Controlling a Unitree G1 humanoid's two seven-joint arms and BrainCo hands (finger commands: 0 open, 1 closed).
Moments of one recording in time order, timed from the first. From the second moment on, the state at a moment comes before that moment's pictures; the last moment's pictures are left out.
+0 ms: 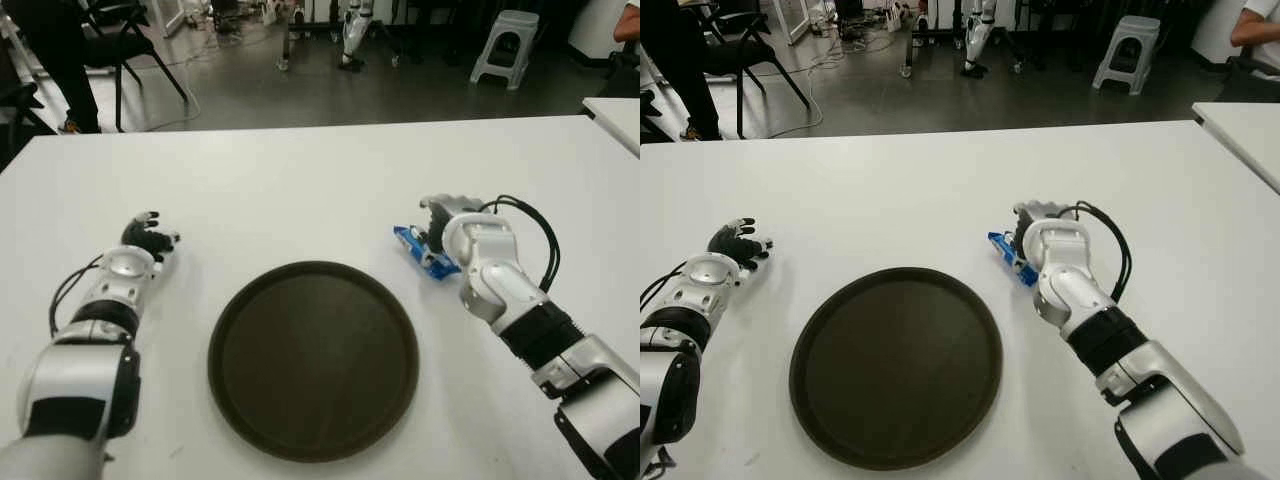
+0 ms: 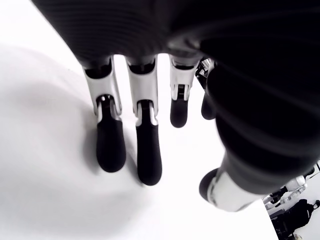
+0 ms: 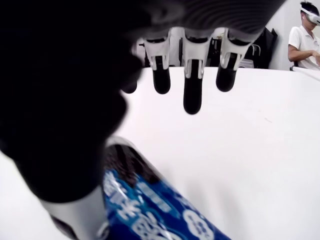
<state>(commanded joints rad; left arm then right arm) -0.75 0.34 0.04 1.32 0.18 -0.01 0.07 -0.66 -0.35 0.59 0.39 -0.95 0.61 0.46</state>
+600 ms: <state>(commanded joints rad) -0.76 0.34 0.03 1.33 0.19 -0.01 0.07 -0.67 -0.35 0.59 0.45 -0.94 0.57 0.43</state>
